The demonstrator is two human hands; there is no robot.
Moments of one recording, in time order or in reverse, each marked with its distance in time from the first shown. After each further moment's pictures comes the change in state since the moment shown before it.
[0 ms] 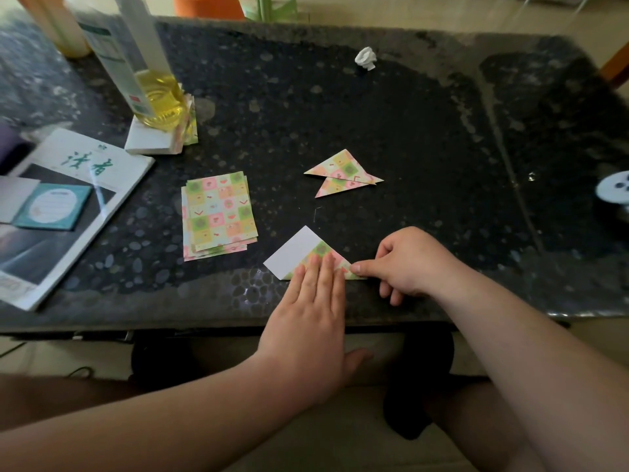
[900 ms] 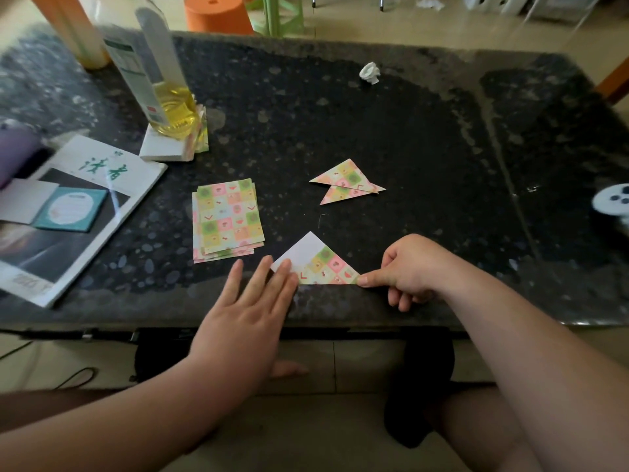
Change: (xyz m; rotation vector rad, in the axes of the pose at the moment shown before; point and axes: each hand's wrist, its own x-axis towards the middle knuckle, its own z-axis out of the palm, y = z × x) left_hand -0.033 -0.064 0.004 0.214 -0.170 -0.058; right_hand 0.000 -0.003 -0.012 -0.018 -0.143 0.072
